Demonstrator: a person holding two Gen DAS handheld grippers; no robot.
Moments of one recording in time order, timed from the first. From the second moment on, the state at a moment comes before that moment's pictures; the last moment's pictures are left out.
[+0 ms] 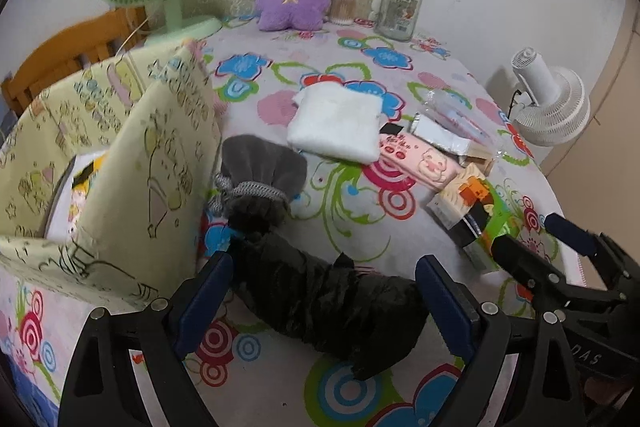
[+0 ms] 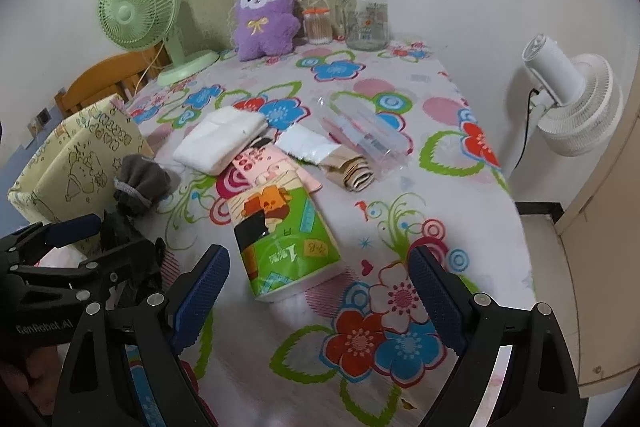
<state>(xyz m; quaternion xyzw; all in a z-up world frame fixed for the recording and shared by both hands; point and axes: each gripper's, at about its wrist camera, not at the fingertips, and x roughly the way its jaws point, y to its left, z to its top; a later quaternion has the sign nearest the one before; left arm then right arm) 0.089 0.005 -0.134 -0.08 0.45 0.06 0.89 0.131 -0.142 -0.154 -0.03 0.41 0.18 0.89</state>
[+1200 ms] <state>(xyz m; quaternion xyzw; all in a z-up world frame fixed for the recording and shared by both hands) 0.086 0.002 -0.147 -0.10 0.47 0.01 0.88 0.143 -0.110 -0.178 -0.09 0.43 0.19 0.88</state>
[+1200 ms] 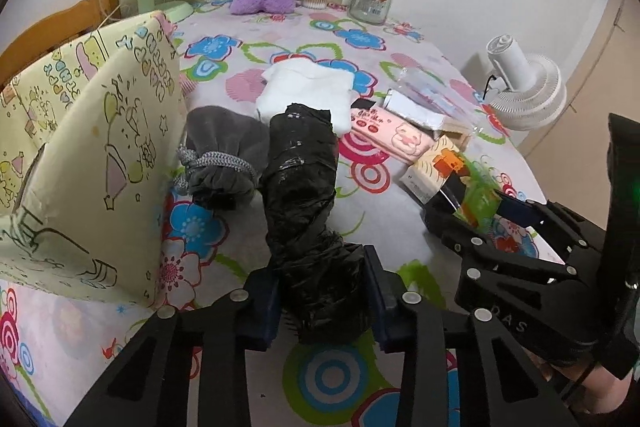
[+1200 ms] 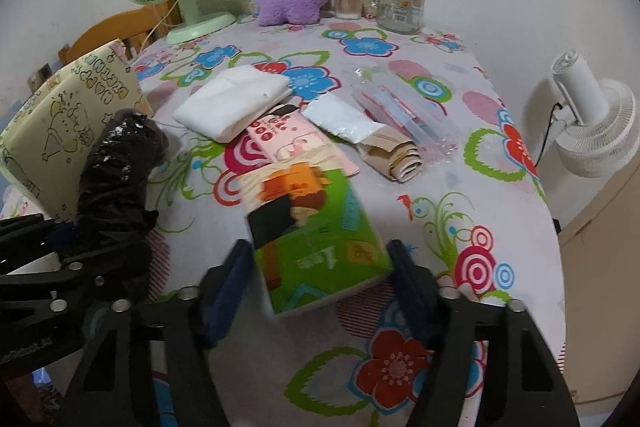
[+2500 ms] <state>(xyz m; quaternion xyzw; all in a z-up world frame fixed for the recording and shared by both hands) 0.060 0.008 -0.108 -0.09 0.41 0.00 0.91 0.117 -0.116 -0.133 -0.07 0.39 0.17 0.90</state>
